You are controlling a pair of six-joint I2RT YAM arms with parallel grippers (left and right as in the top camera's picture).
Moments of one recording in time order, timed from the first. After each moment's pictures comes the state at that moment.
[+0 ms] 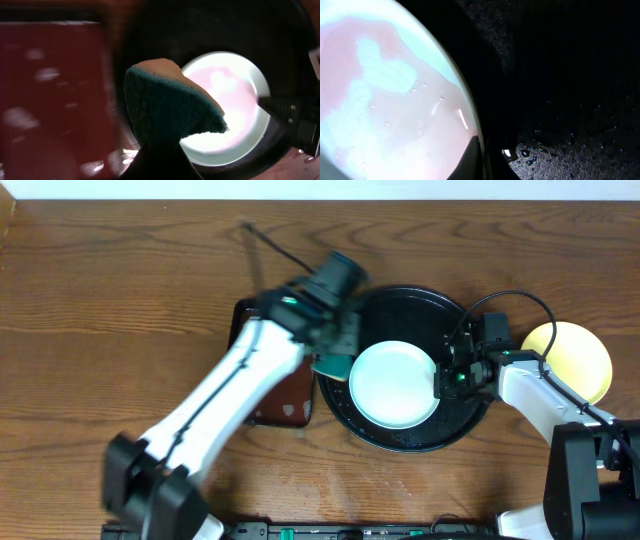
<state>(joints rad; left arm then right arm) -0.57 1.68 1.53 -1.01 0.04 -0.45 0.09 1.65 0.82 -0.51 -0.27 0.17</state>
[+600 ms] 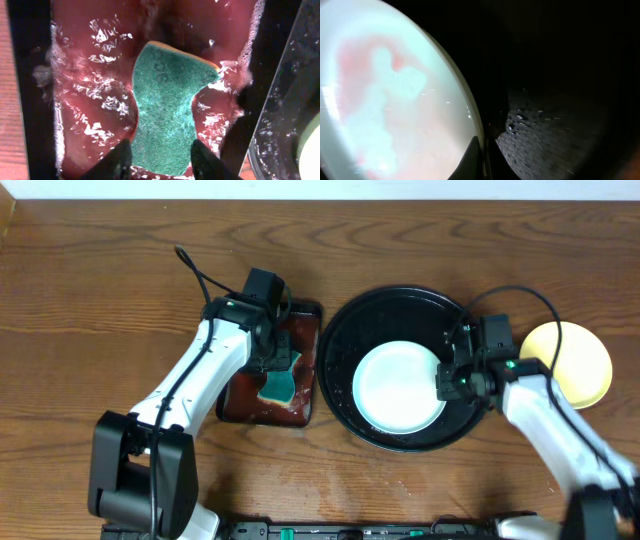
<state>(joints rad) -0.30 1.70 1.22 -0.92 0.05 -0.35 0.15 1.49 0.81 -0.57 -0.15 0.12</state>
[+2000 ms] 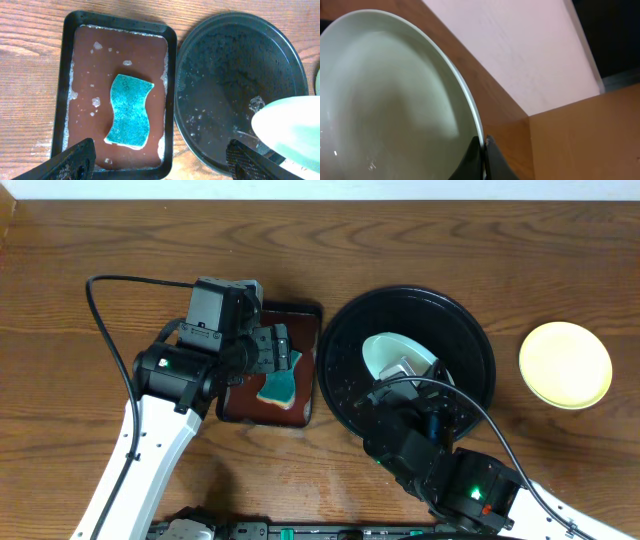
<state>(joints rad) -0.30 1.25 1.22 -0.94 0.13 -0.35 1.08 1.03 0.81 -0.58 1.16 -0.18</state>
